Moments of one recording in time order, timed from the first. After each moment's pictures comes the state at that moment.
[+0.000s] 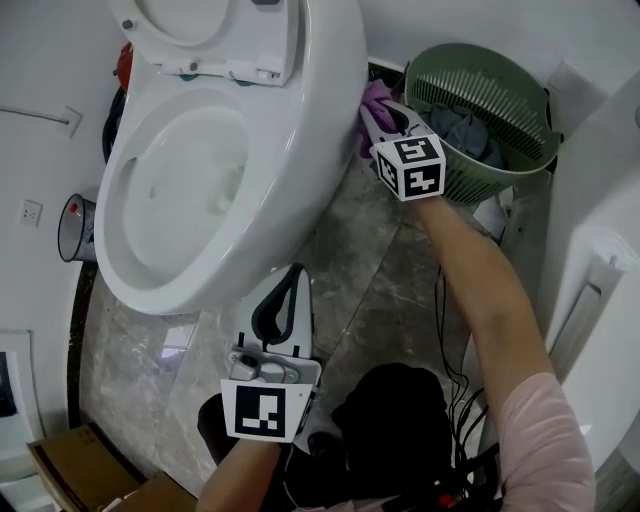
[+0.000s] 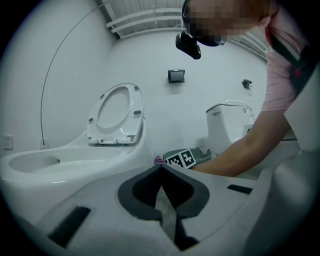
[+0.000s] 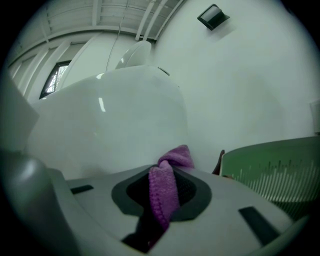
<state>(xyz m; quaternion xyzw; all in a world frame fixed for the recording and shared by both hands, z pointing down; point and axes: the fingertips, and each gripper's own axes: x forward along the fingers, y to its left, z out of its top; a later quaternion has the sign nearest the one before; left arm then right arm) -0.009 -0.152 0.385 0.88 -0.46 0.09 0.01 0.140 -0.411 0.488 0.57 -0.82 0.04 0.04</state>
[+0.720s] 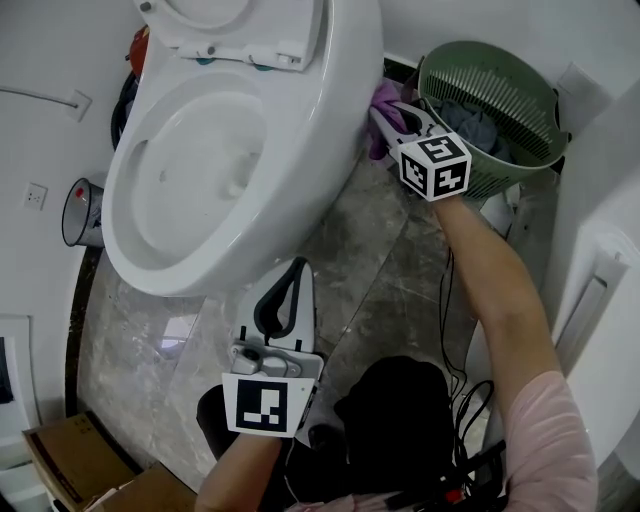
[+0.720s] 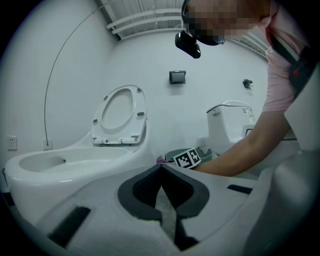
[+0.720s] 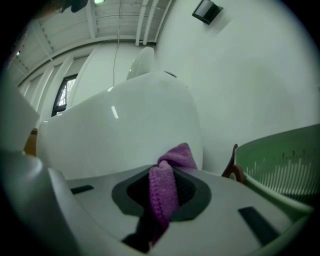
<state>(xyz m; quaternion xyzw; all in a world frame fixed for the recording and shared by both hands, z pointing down) -0.026 -0.139 0.386 0.88 -0.47 0.09 0.01 0.120 -0.385 0.485 0.50 -0.86 0.07 0.02</state>
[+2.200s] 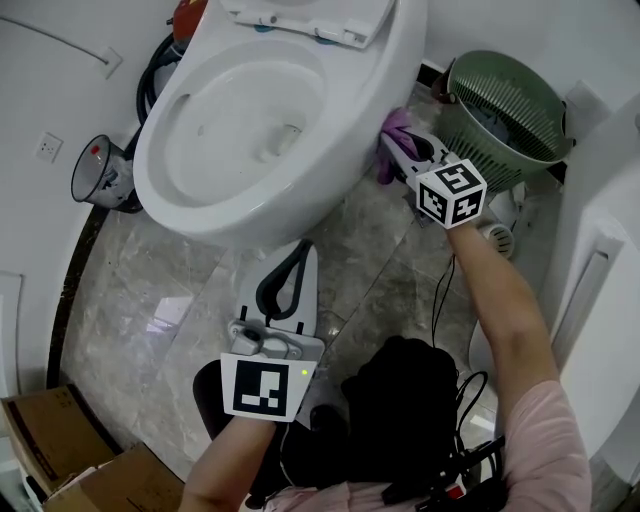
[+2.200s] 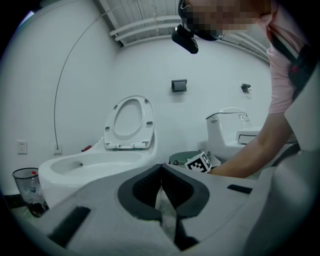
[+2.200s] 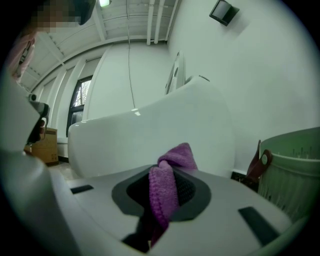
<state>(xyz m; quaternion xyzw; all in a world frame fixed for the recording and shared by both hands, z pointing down) -0.090 -0.092 0.363 0.88 -0.48 0.08 0.00 0.043 -0.291 0.476 0.43 -0.90 0.07 0.04</state>
